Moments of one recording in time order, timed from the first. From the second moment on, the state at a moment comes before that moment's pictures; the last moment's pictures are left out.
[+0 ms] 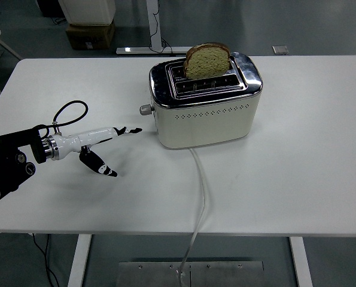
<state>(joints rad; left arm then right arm) -0.80 0.50 -0.37 -0.83 1.41 -0.17 -0.59 -0.01 0.00 0.42 0.14 -0.35 0.07 0.13</state>
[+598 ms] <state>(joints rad) -0.83 0.58 -0.37 -0.83 1.23 -0.17 -0.59 -0.01 0.00 0.42 0.14 -0.35 0.07 0.14</state>
